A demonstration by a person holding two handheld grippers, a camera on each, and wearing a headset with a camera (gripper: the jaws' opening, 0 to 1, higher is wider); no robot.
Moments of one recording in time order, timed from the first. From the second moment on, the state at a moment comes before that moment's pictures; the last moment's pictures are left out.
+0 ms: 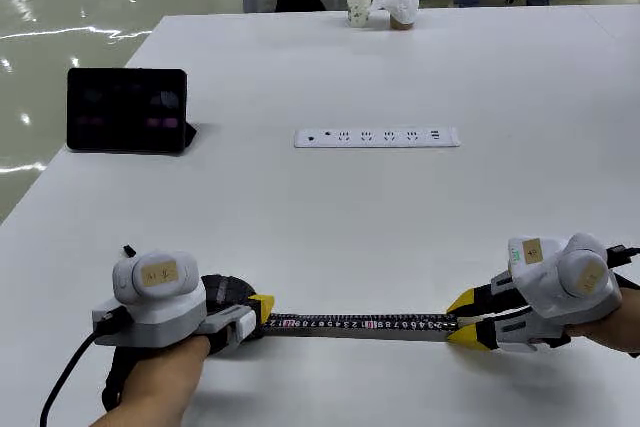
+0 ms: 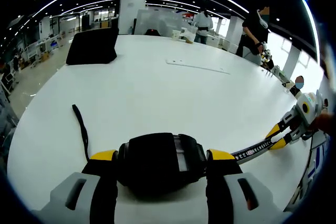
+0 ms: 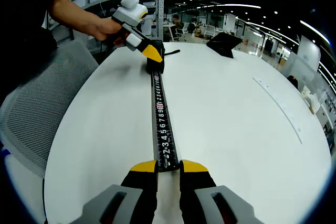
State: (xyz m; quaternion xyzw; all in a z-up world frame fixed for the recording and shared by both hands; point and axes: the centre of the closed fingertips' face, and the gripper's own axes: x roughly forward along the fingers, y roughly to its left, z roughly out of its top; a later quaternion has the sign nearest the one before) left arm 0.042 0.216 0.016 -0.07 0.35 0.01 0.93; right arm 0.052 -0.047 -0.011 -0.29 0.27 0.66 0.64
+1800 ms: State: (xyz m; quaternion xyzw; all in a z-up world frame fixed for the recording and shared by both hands) left arm 0.040 0.218 0.013 -0.05 0.37 0.01 0.93; right arm 0.050 -0.048 -0.011 -0.29 0.27 0.66 0.64
